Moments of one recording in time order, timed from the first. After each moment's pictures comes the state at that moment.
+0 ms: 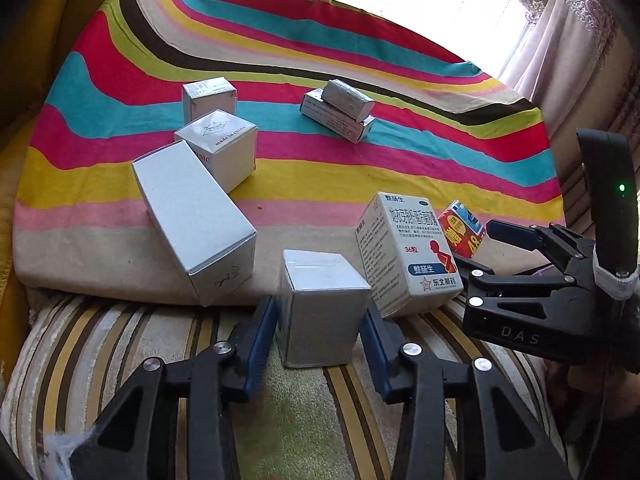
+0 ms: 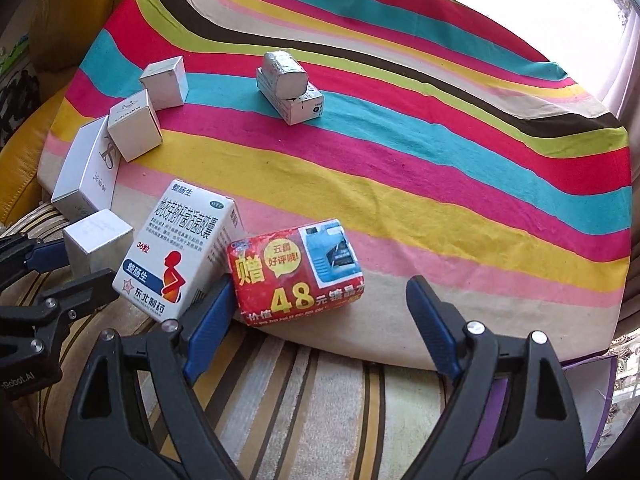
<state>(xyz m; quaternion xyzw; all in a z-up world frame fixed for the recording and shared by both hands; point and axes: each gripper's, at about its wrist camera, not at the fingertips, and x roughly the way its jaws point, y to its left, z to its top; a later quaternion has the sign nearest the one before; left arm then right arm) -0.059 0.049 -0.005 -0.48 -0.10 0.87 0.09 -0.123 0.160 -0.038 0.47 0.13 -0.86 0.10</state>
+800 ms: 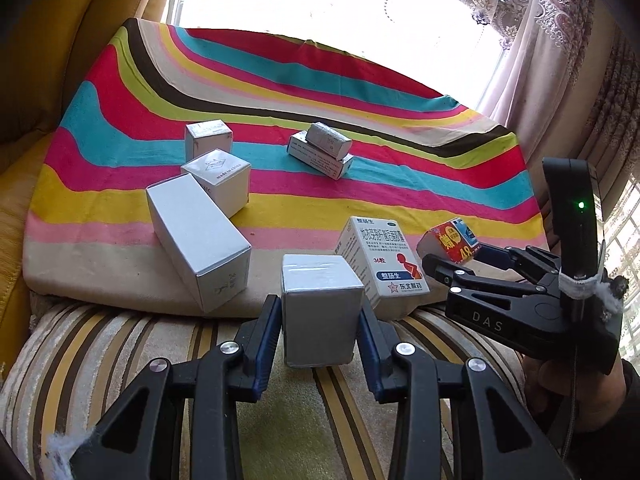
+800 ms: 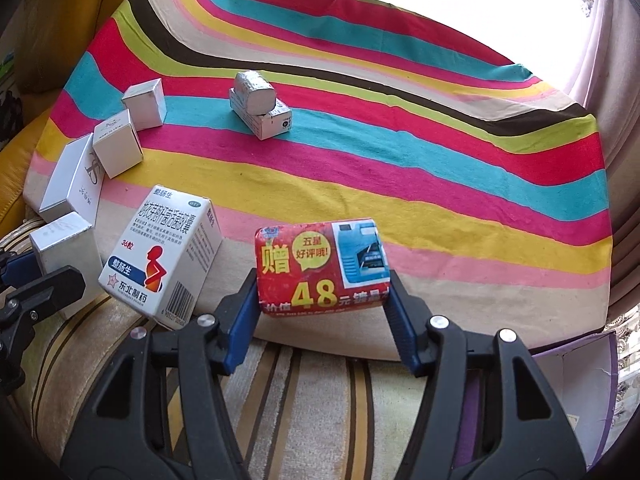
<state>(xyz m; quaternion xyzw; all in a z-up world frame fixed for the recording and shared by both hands) -0.034 0.046 0.011 -0.40 -0.11 0.91 0.10 -0.105 0.171 -0.035 0.43 0.12 -0.90 0.05</state>
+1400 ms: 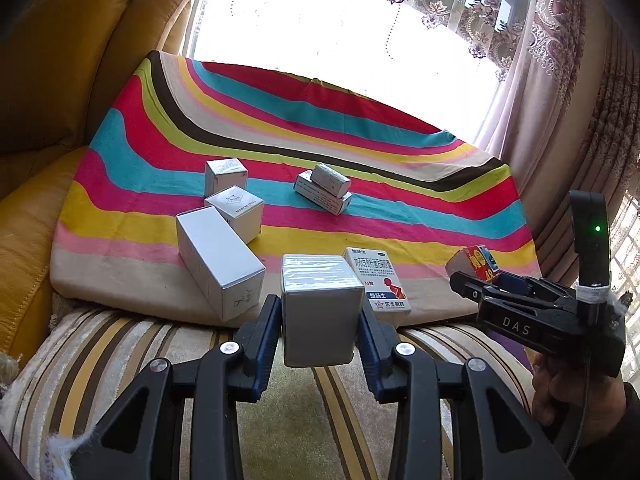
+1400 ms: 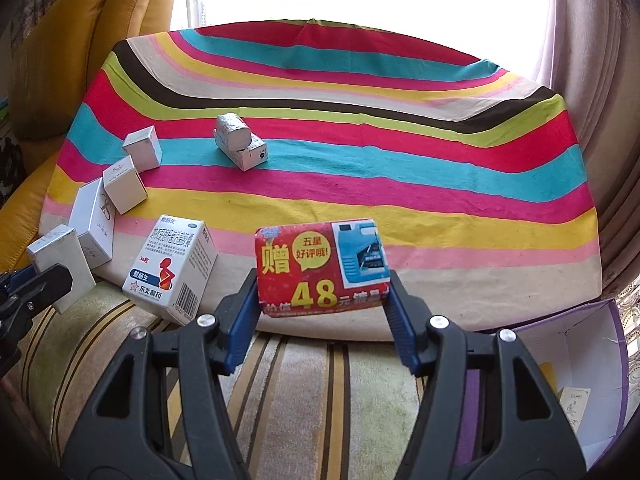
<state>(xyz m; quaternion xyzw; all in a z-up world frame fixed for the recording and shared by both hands) -0.004 0.041 0.035 -0.34 -0.12 0.93 0.09 -0.077 0.199 -0.008 0.39 0.05 -0.92 0.03</state>
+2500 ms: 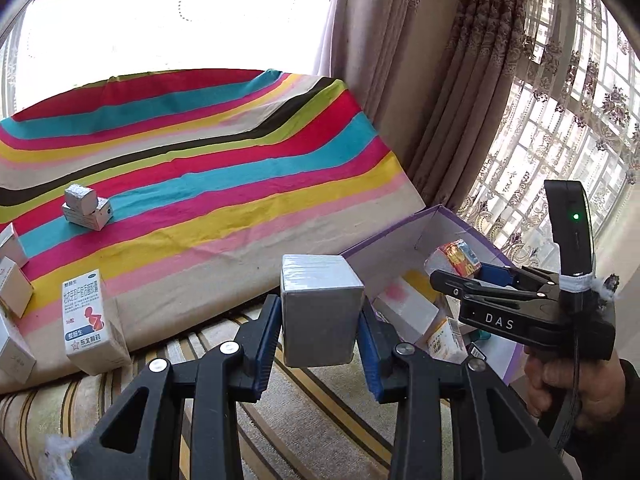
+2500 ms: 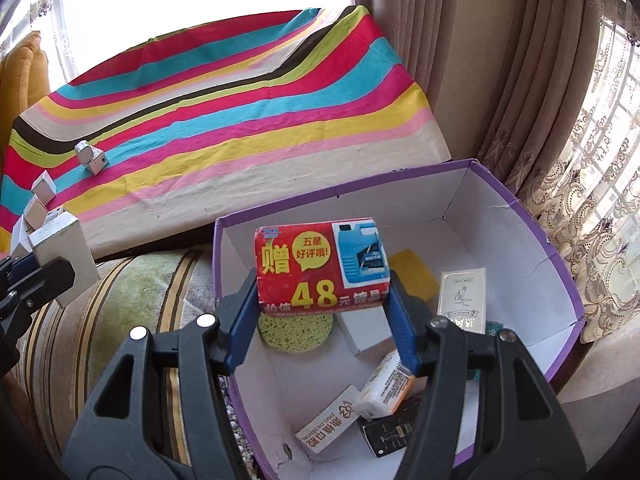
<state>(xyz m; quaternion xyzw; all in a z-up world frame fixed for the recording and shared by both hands) -0.010 0.228 0.049 -0.37 0.00 0.87 0.32 0.024 0.379 -0.004 0.42 -0.05 -0.89 -0.15</state>
